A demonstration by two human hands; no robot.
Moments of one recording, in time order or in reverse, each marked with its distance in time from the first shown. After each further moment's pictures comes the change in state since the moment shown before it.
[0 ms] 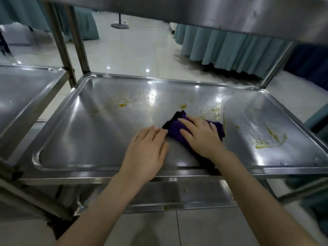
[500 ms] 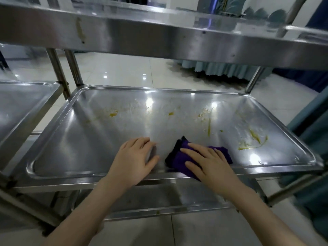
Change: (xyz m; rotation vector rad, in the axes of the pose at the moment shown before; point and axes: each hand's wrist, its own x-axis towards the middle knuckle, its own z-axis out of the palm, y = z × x) left_hand -0.001 0.000 -0.002 0.041 -0.123 0.048; right_hand -0.095 0.038 -0.014 0.063 -0.077 -0.080
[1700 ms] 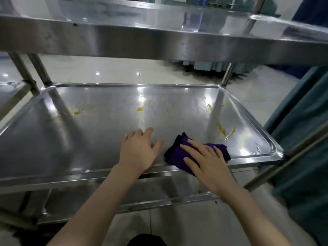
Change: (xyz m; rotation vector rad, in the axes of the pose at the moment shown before) left_hand 0.064 0.120 0.038 -0.021 0.031 -0.266; right_hand -0.046 0.095 -0.013 0.037 0.058 0.108
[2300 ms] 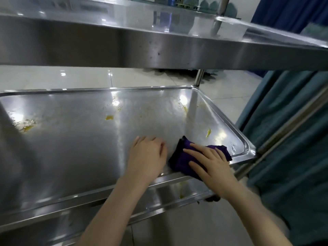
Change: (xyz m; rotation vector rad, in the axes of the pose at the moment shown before) left_hand 0.029 0.076 0.023 -0.205 -0.067 0.217; right_hand -0.010 0.073 -0.017 0.012 0.123 0.080
